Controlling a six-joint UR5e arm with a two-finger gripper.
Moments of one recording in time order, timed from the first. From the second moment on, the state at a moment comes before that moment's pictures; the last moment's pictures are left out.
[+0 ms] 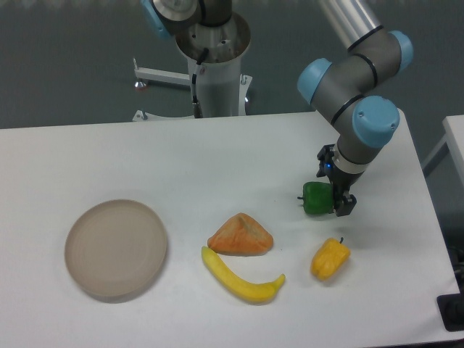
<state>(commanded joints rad) 2.47 -2.07 -1.47 -1.23 1.52 2.01</state>
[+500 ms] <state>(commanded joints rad) 2.47 -2.08 -1.52 -1.18 1.52 2.00</state>
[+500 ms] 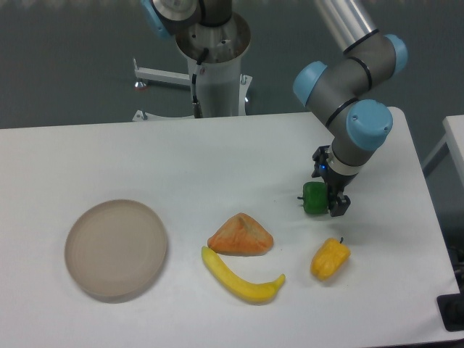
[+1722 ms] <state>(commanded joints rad) 2.40 -2.08 -1.26 -1.37 1.51 1.77</state>
